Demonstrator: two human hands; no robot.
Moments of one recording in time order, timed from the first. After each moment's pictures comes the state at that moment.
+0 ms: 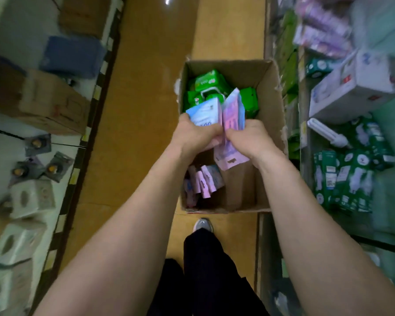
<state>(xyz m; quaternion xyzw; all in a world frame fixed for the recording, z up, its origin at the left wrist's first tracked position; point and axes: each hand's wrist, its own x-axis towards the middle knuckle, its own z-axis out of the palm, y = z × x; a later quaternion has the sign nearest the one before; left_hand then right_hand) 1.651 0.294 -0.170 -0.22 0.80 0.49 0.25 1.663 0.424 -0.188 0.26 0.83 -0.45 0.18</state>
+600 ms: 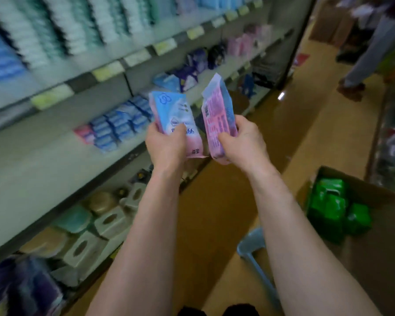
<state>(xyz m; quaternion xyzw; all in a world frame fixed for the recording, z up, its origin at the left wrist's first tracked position) 1.810 -0.051 0.028 -0.41 0.60 0.61 -0.31 1.755 0.070 0.038 -0.17 0.87 -0.46 0.07</state>
